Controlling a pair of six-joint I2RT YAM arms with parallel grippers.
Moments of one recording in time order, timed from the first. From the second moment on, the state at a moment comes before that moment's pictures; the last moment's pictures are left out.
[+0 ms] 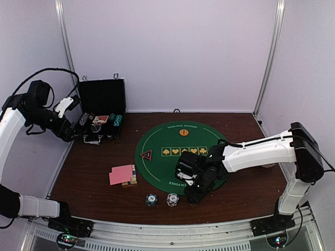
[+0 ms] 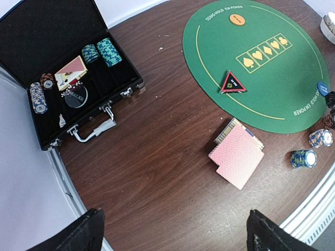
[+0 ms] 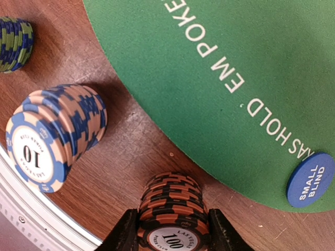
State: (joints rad) left arm 0.01 1.15 1.39 -1.21 0.35 0.51; right arm 1.12 1.76 1.16 -0.77 -0.01 0.40
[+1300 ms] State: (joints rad) left arm 0.01 1.14 1.40 -1.23 0.36 0.54; right arm 0.58 2.18 1.98 -0.93 0.16 0.33
